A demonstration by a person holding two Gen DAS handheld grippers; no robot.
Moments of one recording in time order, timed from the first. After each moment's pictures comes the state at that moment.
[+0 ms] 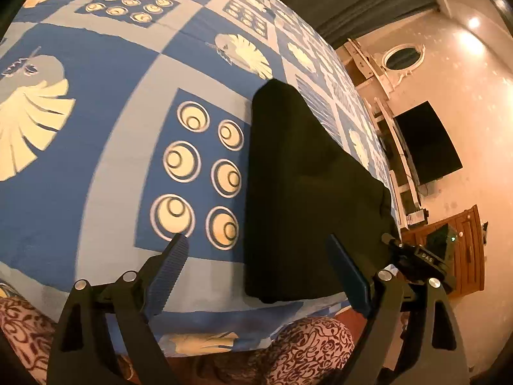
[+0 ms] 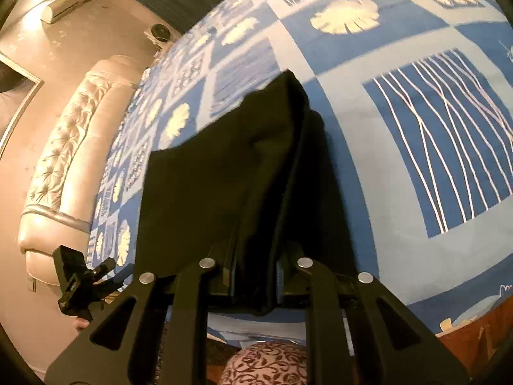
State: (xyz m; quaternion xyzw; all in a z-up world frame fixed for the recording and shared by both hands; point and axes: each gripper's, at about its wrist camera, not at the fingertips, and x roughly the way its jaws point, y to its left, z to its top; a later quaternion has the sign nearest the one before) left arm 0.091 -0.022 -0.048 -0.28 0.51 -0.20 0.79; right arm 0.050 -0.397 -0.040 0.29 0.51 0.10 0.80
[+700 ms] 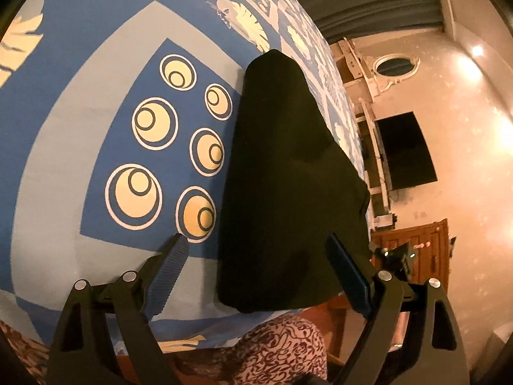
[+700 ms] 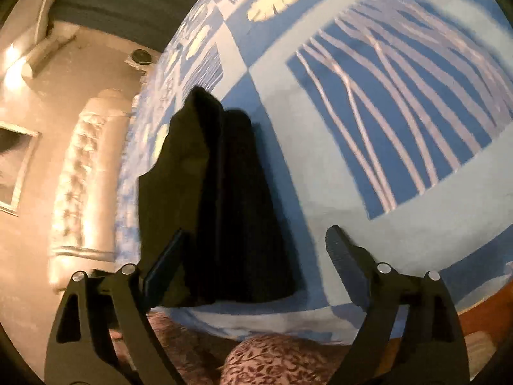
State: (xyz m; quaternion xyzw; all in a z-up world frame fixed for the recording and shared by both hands) left arm 0.099 -0.027 -0.081 -0.37 0.53 -0.25 0.73; right arm 0.034 -0.457 -0.085 0.42 0.50 0.10 0.75
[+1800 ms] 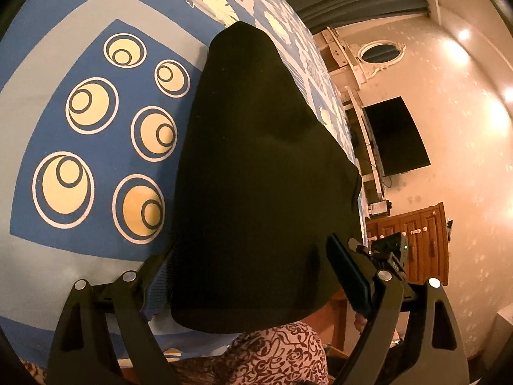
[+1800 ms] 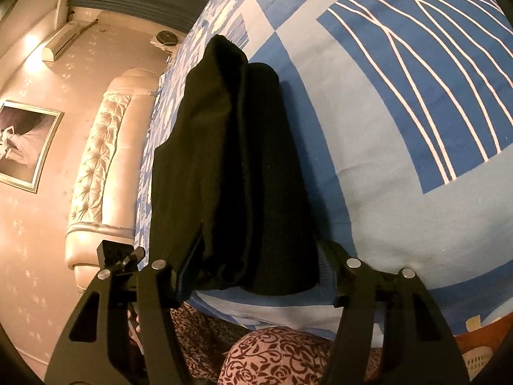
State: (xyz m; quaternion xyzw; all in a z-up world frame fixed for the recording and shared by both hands) left arm 0.102 -0.067 -0.078 -0.34 0.52 -0.28 0.73; right arm 0.039 -0.431 -0.108 0.41 0.51 0.16 0.74
